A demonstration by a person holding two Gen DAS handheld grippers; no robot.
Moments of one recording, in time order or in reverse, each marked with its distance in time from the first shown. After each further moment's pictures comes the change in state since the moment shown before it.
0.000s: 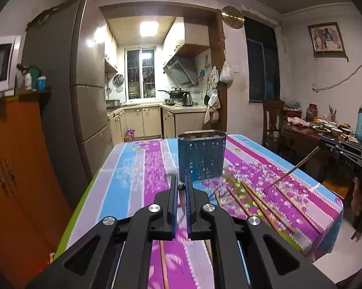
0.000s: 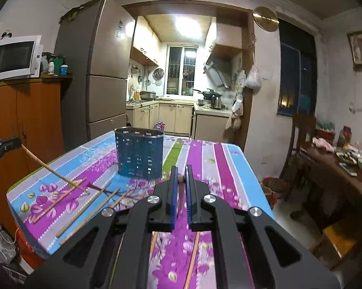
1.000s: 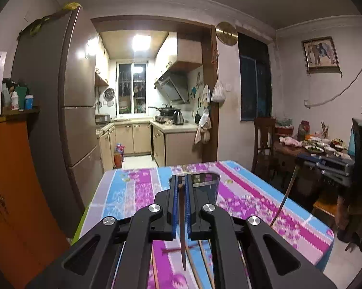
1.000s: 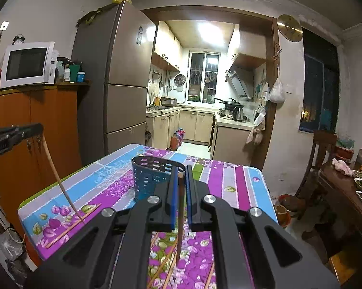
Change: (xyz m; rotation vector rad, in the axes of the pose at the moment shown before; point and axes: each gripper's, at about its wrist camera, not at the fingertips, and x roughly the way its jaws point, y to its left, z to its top) left arm 0.023 0.002 0.085 -0.015 -0.100 -0.068; right arm 0.036 0.011 0.078 -0.052 -0.027 0.122
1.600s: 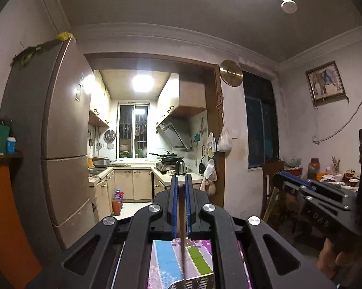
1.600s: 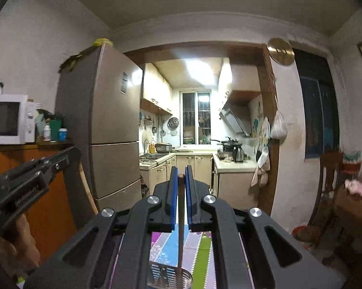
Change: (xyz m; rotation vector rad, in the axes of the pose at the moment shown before) left arm 0.154 -0.012 0.117 0.000 -0.264 0.019; right arm 0.118 -0.023 0.130 0.122 -0.255 -0.023
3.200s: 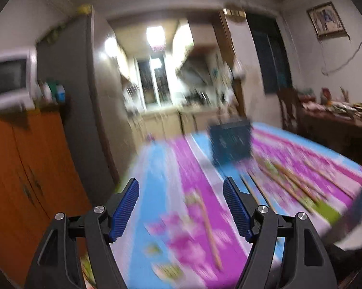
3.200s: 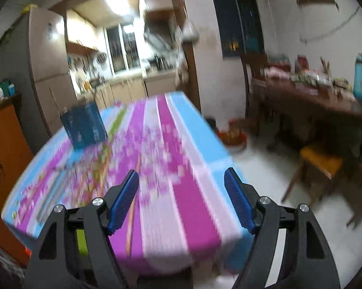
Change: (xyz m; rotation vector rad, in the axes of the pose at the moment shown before) left arm -0.285 0.037 -0.209 0.127 0.389 0.131; right arm -0.279 -0.094 -0.237 0.238 0.497 -0.379
